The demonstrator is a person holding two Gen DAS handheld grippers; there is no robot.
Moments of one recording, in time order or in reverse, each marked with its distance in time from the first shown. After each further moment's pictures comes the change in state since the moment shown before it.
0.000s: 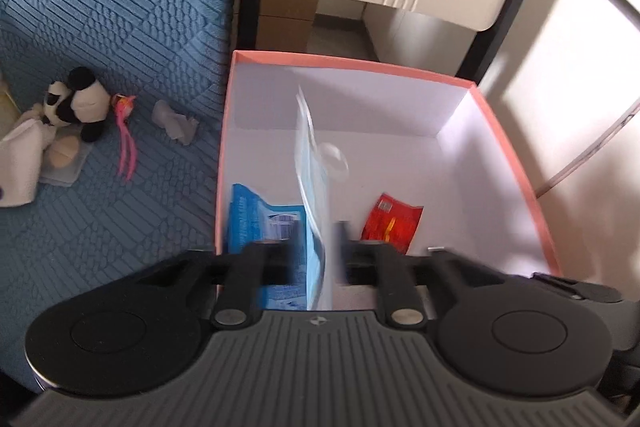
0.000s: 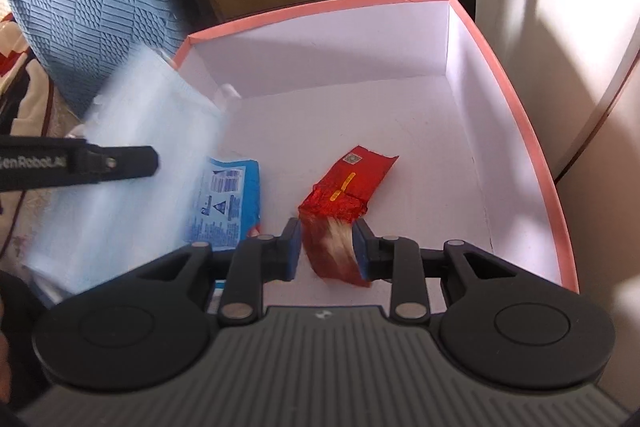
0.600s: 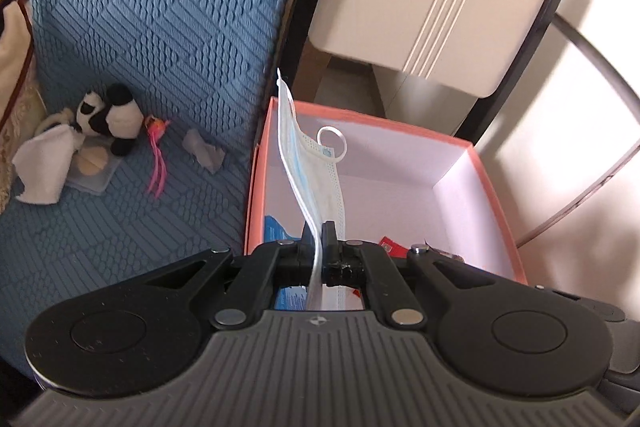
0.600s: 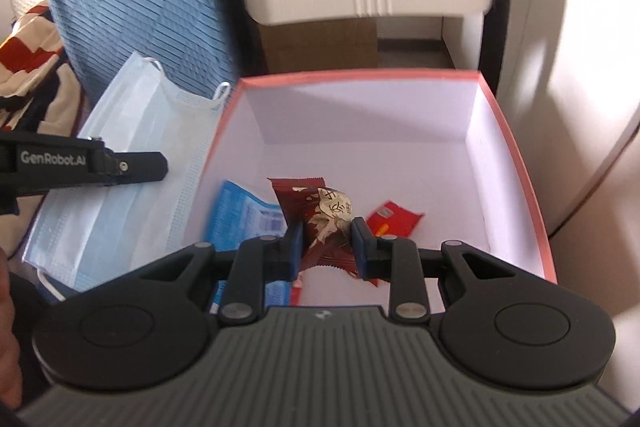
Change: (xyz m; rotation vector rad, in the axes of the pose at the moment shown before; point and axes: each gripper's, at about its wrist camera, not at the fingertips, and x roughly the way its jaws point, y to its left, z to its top) left arm -0.045 0.029 0.006 -0.110 -0.111 -0.039; right arm -0.041 0.048 0.016 -0.104 -0.109 -0.016
